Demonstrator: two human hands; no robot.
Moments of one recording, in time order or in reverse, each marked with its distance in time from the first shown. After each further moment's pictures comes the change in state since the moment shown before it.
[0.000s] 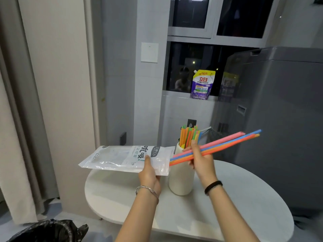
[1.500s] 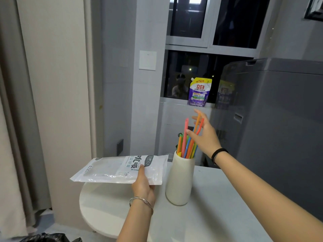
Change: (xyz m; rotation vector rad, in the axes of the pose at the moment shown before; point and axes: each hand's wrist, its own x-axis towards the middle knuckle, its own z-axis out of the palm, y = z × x) left_hand 0.004 0.009 -0.005 -0.092 0.026 0.018; right_hand 0.094 -0.044 -0.011 -0.543 -0.129 -0.413
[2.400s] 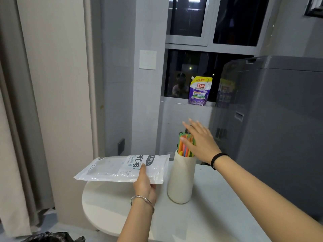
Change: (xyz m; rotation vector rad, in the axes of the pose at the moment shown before) left_hand 0.000 0.001 -0.003 -0.006 -0.016 -0.021; right_hand -0.014 0.014 0.009 -0.629 -0.245 -0.154
